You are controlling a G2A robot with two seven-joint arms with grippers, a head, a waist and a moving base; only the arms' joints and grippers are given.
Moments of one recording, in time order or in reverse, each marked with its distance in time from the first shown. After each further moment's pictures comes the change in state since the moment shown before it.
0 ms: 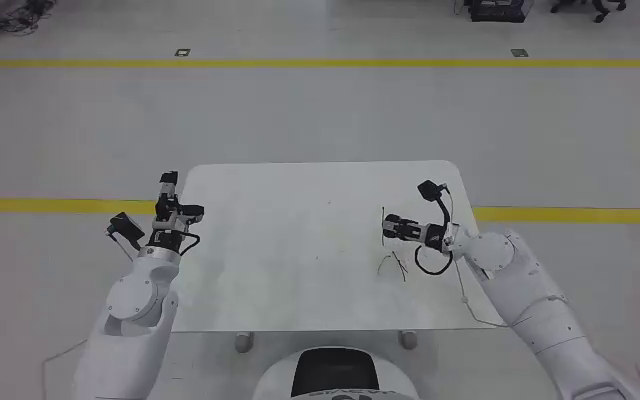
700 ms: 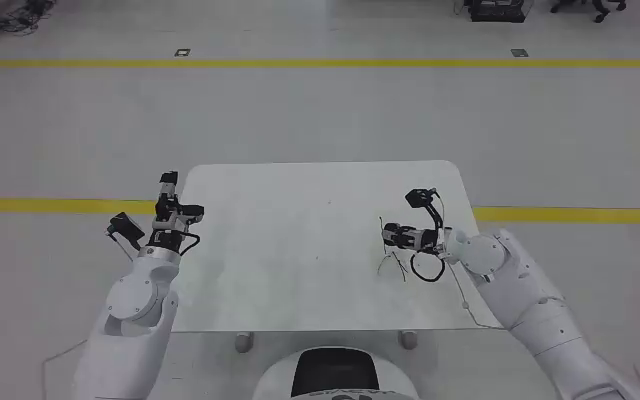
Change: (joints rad) left arm 0.000 0.000 0.000 0.000 0.000 0.000 0.000; right arm -0.005 0.004 -0.032 -0.042 -0.220 0.024 -0.011
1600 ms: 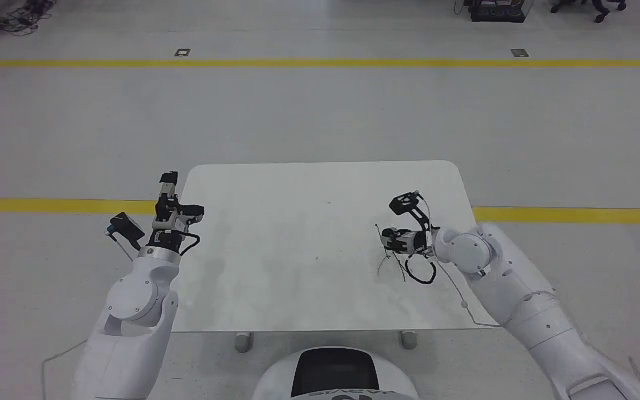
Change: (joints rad) left arm 0.000 0.000 0.000 0.000 0.000 0.000 0.000; right arm 0.047 -0.004 -0.062 -0.002 -0.180 0.014 0.016
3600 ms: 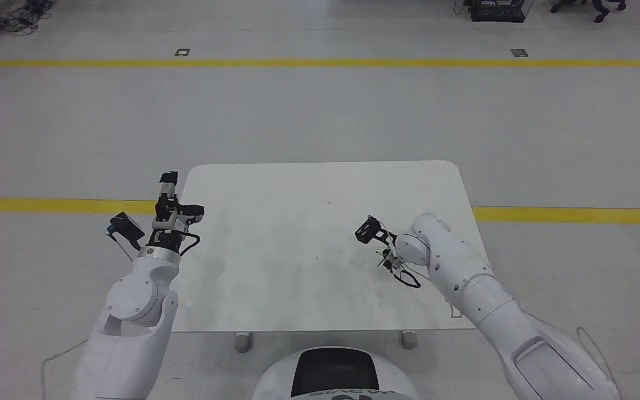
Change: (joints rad) left arm 0.000 0.000 0.000 0.000 0.000 0.000 0.000; right arm 0.179 -0.214 -0.203 0.214 -0.619 -0.029 0.361
